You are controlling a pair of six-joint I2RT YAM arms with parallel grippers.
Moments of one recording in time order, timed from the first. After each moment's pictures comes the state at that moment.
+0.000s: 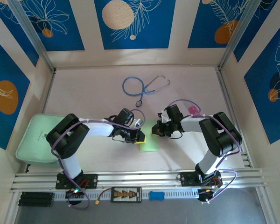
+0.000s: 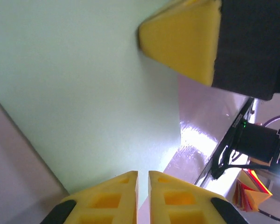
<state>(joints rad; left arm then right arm) -0.75 1.77 0.82 -0.05 0.71 -0.74 0.43 1.67 0.66 -0.09 -0.65 0.62</state>
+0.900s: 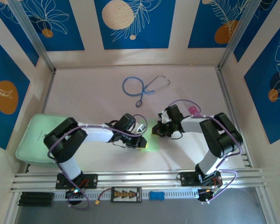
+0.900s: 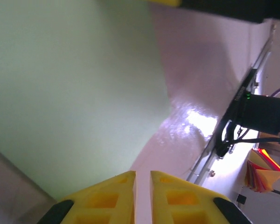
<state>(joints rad) -0.83 1.73 0.75 0.01 0.70 -0.72 0.43 1.66 0.65 -0.10 -0.63 0.62</state>
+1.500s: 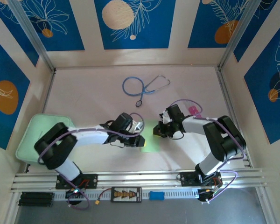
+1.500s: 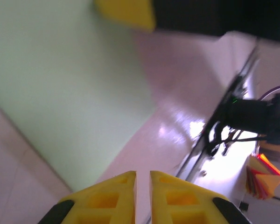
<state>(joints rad) -0.82 1.55 0.72 -0.01 0.63 -0.73 0.43 1.57 0.67 -0.22 -0.60 0.61</state>
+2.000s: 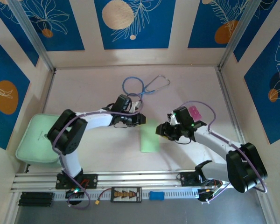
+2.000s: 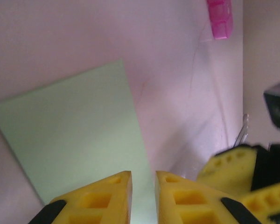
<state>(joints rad) -0.64 1.84 1.03 -0.02 0.64 -0.73 0.46 1.21 0.56 -0.37 -0.51 0.80</state>
